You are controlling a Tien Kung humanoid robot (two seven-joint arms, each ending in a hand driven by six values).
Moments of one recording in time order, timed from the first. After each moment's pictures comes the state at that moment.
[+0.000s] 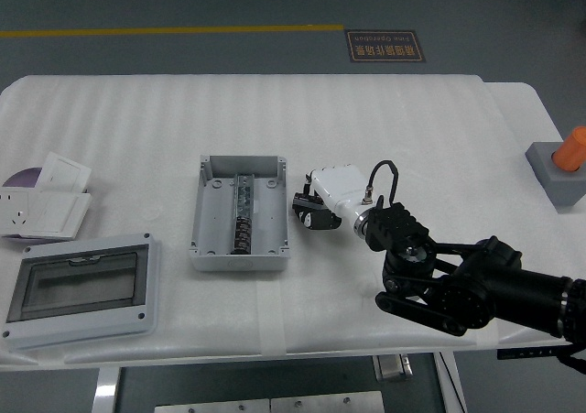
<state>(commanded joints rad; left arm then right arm) -0.09 0.24 -0.58 -0.18 0.75 -0.14 0.26 0.80 -0.19 0.13 1.07 -1.81 -0.36 -0.45</state>
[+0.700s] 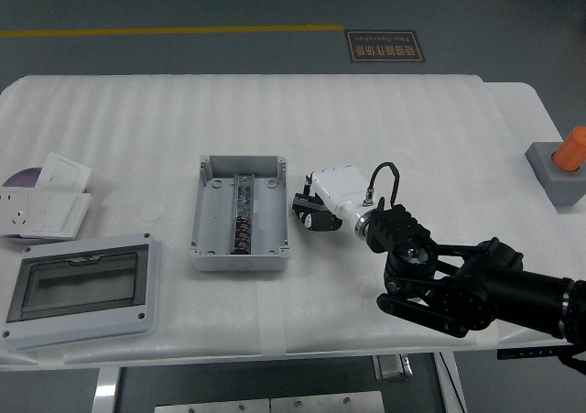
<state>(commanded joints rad) -0.09 0.24 -0.61 -0.18 0.78 -0.13 0.26 0.79 -0.20 0.13 1.07 -1.81 -0.37 -0.44</state>
